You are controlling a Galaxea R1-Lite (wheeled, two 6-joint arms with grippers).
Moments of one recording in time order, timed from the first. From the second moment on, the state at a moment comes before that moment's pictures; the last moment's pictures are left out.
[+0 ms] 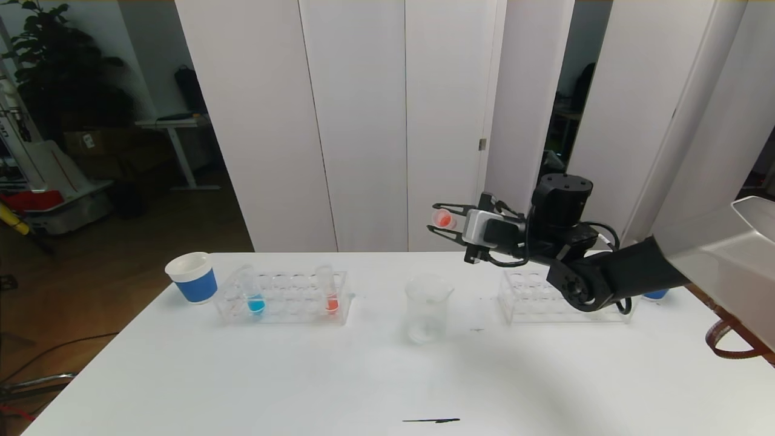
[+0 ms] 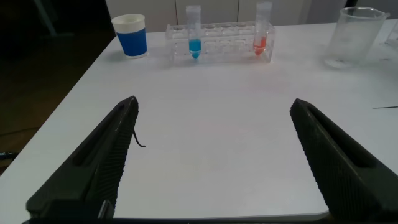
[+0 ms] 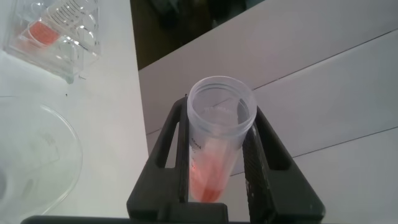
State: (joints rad) left arm 0.00 0.00 0.00 0.00 -0.01 0.03; right arm 0.38 2.27 -1.38 -0.93 0.69 -1.01
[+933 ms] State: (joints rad) left arm 0.00 0.00 0.00 0.00 -0.01 0.03; right arm 0.34 2.34 -1.42 -0.92 0.73 -1.44
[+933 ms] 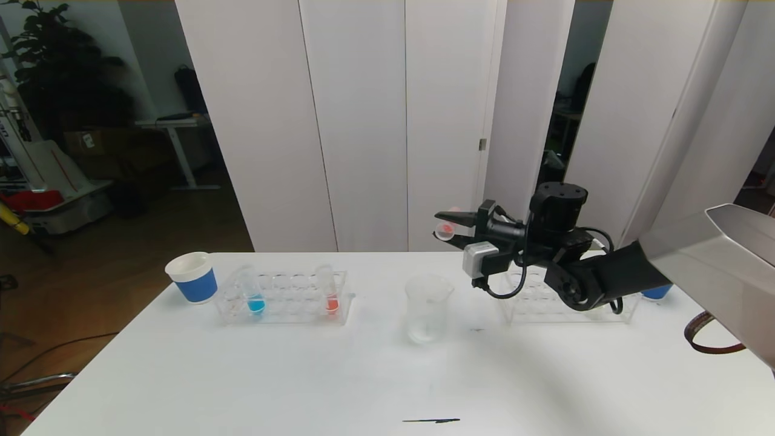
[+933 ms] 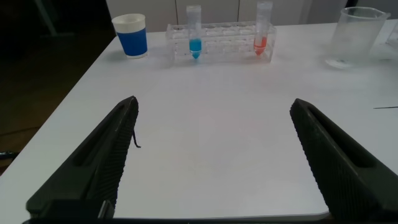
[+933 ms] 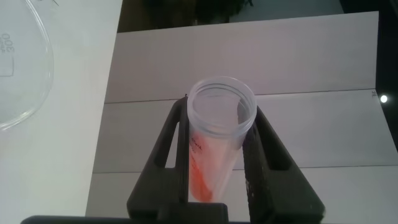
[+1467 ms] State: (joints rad) left arm 0.00 0.00 0.00 0.00 -0.01 0.03; right arm 0.35 2.35 -1.46 -0.92 0.74 -1.56
